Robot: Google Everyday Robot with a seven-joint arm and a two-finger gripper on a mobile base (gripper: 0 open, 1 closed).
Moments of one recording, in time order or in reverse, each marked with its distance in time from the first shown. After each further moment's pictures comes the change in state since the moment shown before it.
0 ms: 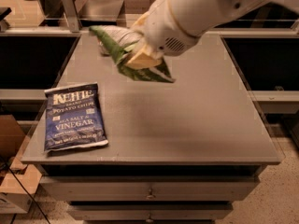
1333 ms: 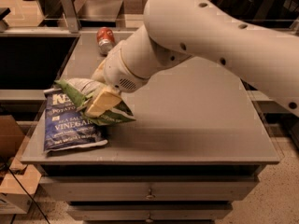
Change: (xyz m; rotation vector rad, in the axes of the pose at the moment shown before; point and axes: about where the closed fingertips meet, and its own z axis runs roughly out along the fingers) arm -0.029 0.050 0.115 -0.140 -0.120 0.048
